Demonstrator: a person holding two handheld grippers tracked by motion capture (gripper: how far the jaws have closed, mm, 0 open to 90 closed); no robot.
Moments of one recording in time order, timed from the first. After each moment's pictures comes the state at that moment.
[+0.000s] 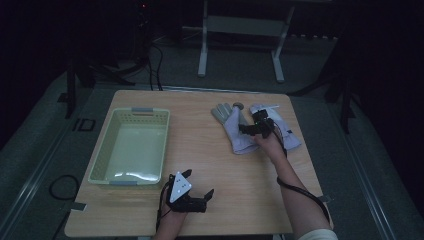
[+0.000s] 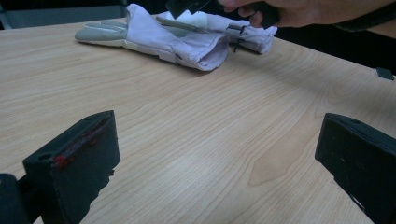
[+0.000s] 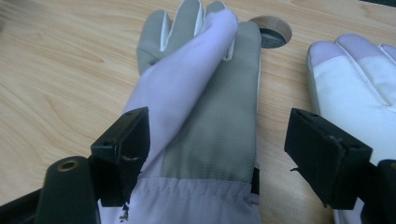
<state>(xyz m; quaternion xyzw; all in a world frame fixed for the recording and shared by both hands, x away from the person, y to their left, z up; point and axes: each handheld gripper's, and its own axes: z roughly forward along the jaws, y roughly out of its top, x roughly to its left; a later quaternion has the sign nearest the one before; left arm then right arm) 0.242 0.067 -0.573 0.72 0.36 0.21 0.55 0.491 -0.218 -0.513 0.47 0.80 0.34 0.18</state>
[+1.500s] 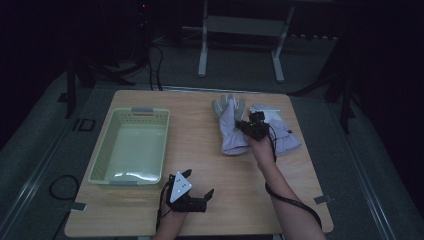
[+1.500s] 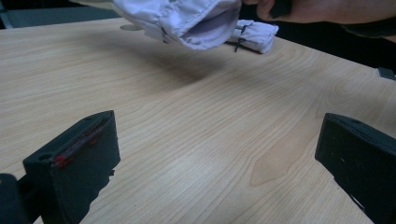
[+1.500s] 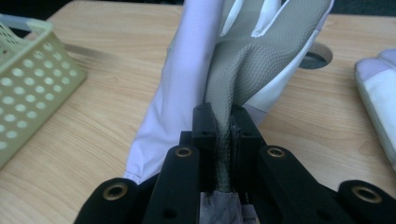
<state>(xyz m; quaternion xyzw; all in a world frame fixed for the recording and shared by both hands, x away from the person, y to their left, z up) 0.242 0.067 -0.573 0.72 0.36 0.21 0.55 0.449 -0.190 -0.484 0.49 0.75 0.41 0.16</state>
